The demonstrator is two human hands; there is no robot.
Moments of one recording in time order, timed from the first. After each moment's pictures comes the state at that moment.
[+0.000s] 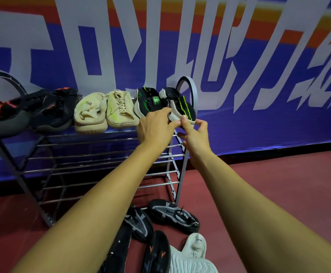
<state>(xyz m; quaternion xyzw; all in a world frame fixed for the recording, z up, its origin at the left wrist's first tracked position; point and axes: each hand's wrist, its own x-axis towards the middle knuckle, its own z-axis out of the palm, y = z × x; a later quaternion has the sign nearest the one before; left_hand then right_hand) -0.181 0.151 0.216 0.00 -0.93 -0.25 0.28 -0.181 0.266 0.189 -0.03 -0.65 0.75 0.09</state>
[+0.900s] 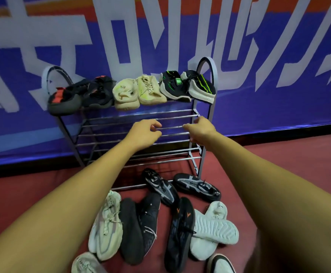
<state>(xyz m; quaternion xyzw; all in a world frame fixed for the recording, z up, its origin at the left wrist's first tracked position) -0.078 0.043 0.188 -0.01 -0.95 -0.31 0.04 -0.129 0.234 0.174 -0.05 -0.87 0.49 -0.04</state>
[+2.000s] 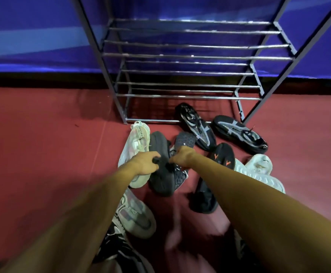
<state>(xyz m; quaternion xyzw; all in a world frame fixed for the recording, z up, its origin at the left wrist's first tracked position) 0.025 -0.082 -0.099 0.13 -0.91 -0.25 -0.30 -0.039 0.066 -0.090 0.03 -0.89 0.22 -0.40</state>
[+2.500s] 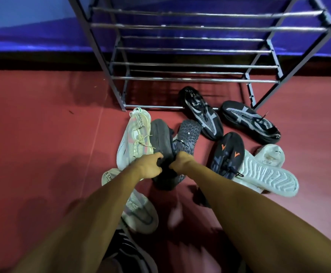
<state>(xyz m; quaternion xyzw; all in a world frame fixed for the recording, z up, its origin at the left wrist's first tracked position) 0.030 -0.079 -0.154 0.14 -0.88 -0.27 -0.36 -0.021 0.059 -0.165 0.00 -0.89 0.18 -0.41</state>
